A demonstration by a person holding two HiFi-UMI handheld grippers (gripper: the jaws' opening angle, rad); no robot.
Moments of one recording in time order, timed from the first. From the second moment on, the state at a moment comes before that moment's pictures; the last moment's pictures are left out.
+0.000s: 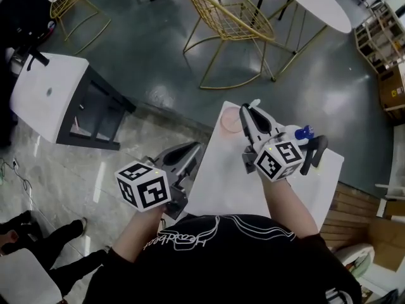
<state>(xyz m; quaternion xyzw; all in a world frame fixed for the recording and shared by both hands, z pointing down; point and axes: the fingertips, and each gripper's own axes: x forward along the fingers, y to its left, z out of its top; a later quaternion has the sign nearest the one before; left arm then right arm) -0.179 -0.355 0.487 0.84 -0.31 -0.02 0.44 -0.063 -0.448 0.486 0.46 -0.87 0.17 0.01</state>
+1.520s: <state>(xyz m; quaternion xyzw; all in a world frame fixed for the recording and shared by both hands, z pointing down) -0.192 -0.327 0.497 0.82 -0.35 -0.01 0.45 -0.037 -0.436 0.532 0.49 -0.83 0.26 0.00</state>
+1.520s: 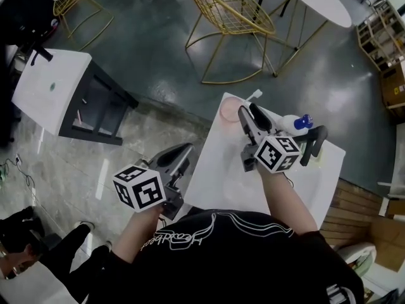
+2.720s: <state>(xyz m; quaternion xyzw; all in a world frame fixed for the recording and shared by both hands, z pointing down) -0.031 -0.136 0.406 0.87 -0.32 -0.03 0.37 0.032 -0.139 0.387 0.25 -0.93 0.26 -0.07</state>
